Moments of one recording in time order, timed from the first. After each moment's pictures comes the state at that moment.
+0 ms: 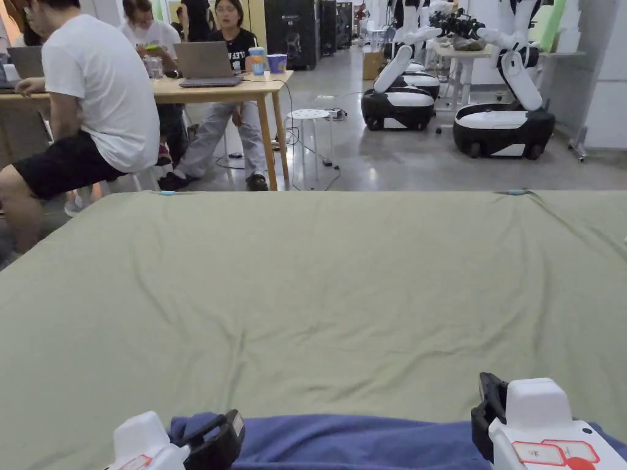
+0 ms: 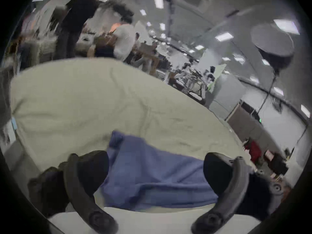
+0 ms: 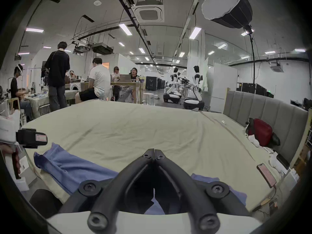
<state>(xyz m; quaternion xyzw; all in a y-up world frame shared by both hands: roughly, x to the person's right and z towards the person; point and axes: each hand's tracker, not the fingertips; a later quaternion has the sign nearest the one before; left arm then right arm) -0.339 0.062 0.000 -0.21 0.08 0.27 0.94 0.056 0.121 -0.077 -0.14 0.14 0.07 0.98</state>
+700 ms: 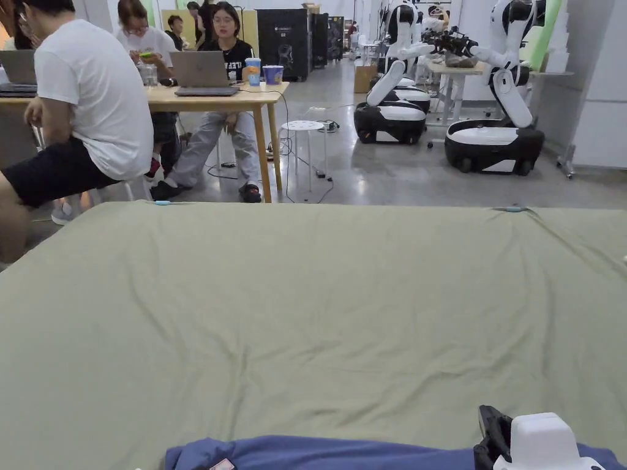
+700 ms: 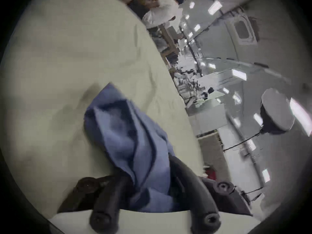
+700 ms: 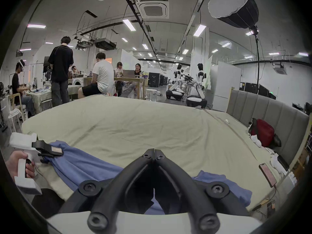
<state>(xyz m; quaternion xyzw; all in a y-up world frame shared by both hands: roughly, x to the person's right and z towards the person) -0.384 -0.003 -0.033 -0.20 0.01 0.53 0.82 0.033 0.123 -0.076 -0.16 0.15 0.08 0.97</state>
